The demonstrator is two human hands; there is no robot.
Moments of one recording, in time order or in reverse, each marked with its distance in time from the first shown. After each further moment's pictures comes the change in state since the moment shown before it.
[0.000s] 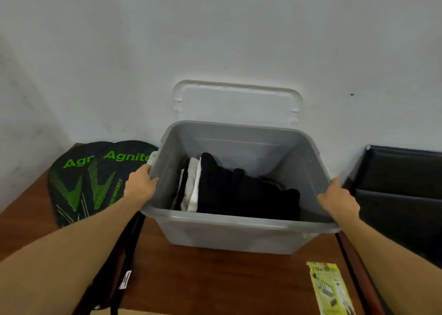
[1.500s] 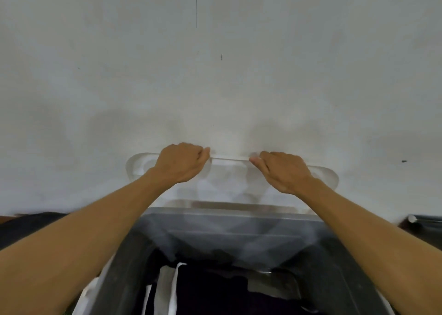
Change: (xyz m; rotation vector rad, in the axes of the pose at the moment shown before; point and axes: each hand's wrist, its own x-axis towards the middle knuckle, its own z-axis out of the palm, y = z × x) left_hand 0.277 0.256 0.039 0.324 -0.001 0.705; right_hand 0.244 -0.282 -0.061 -0.263 0.098 -0.772
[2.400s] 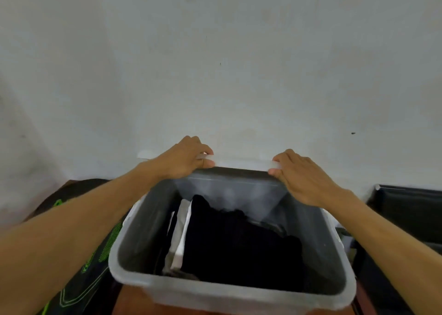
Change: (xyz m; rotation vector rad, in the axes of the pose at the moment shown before) left_hand -0.213 0.082 -0.104 -0.195 -0.205 0.133; right_hand -0.253 -0.008 -0.061 0.042 0.095 -0.163
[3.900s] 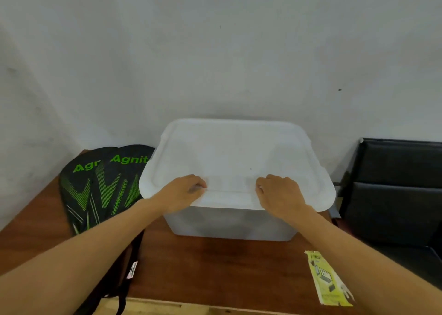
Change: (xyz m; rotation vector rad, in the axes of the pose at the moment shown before) left_hand -0.181 0.005 0.124 -0.239 -0.132 -0.142; right_hand -0.138 -0.115 0.081 -0.058 -0.115 0.151
